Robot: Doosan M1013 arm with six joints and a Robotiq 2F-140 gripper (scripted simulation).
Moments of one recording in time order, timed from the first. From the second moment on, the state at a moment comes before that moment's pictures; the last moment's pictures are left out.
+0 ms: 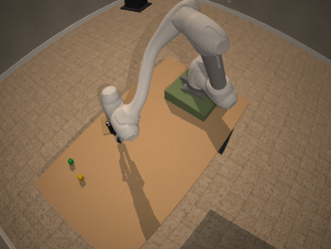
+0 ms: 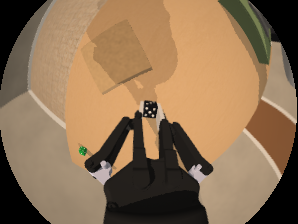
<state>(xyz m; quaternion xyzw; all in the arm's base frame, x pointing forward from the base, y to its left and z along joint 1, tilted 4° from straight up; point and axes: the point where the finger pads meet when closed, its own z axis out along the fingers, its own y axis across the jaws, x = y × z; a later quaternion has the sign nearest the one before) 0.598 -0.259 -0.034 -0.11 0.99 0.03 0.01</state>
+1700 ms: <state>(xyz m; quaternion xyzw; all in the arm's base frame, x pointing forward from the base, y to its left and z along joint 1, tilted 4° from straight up) 0.600 -0.258 0.050 -0.11 0.99 0.04 0.02</state>
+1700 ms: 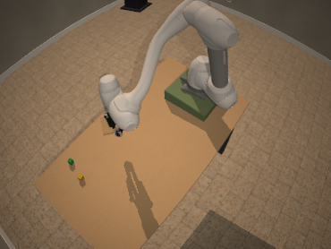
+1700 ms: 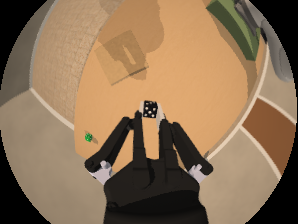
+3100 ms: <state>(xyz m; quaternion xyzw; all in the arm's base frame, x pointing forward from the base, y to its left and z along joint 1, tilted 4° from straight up) 0.471 -0.357 0.047 -0.44 0.90 0.03 0.02</state>
